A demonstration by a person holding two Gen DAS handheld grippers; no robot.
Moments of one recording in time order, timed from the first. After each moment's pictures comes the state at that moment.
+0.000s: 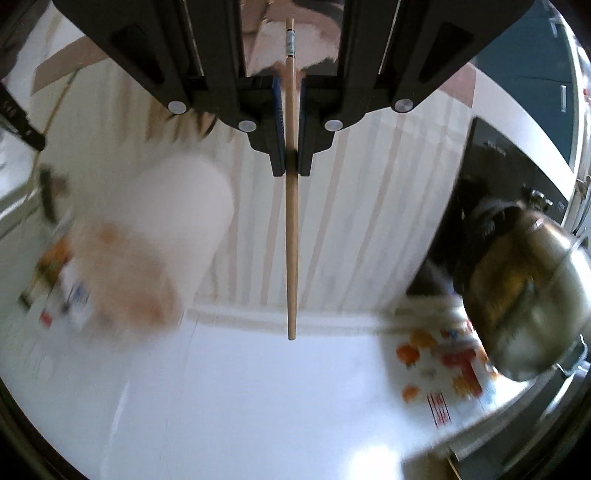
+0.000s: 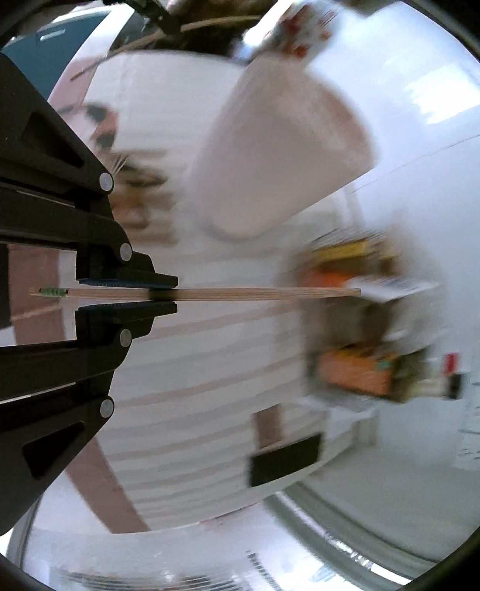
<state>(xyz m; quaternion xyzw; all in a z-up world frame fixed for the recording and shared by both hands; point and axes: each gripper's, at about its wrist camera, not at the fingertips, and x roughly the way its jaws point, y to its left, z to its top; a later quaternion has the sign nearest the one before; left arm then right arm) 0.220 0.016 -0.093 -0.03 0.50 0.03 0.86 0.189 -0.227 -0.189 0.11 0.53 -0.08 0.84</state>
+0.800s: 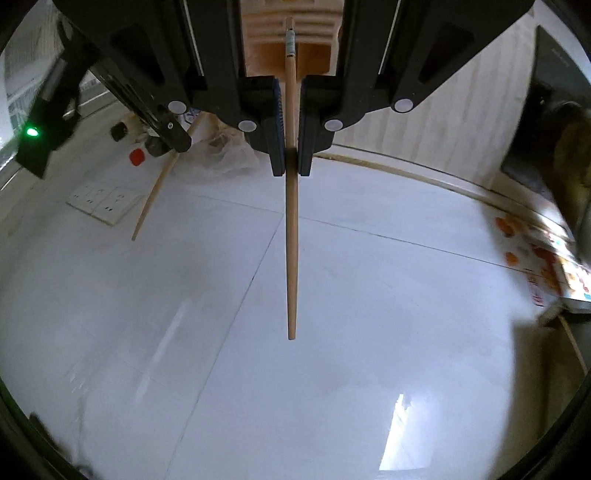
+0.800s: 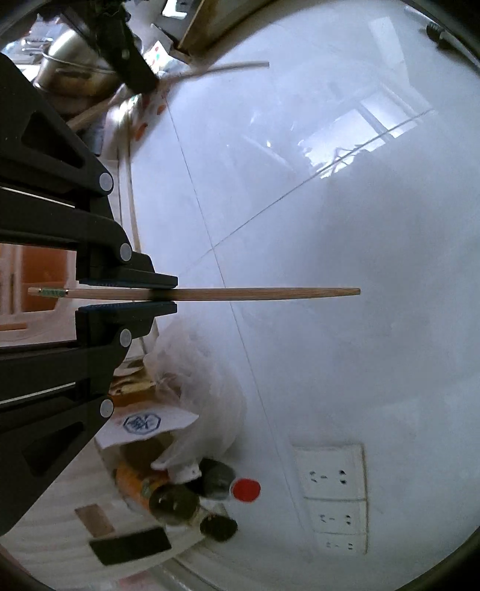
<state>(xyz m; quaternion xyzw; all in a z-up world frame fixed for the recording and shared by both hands) 0.386 -0.041 0.015 -0.13 0.39 -0.09 0.91 0.379 -0.203 -0.087 0.20 0.34 -0.01 0.92</state>
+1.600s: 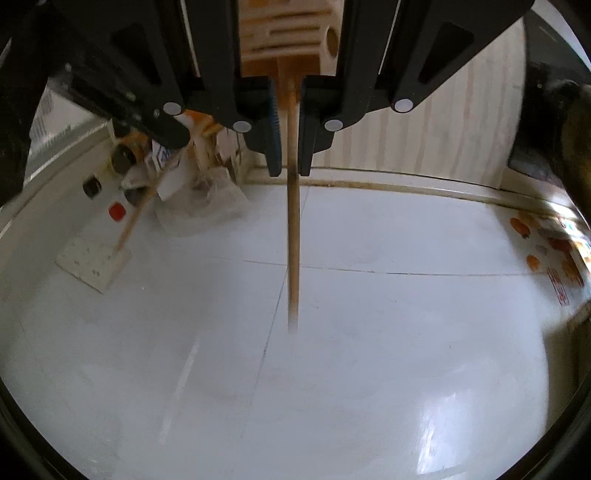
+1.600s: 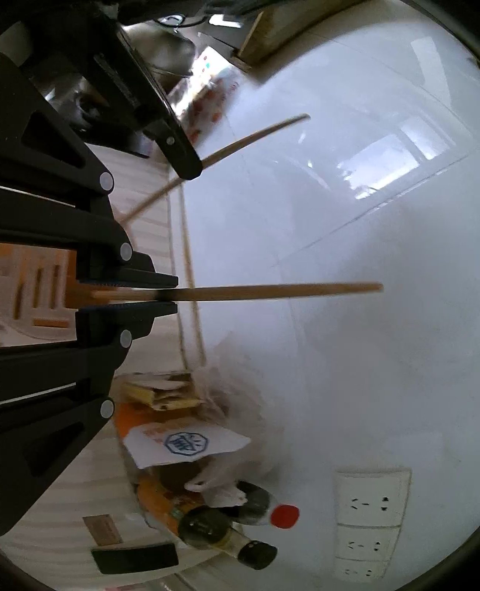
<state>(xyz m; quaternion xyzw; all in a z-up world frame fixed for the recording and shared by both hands) 0.373 -0.057 -0.021 -0.05 0.42 -0.12 0.90 0.358 -0.197 -0.113 0.17 0.39 0.06 0.90</state>
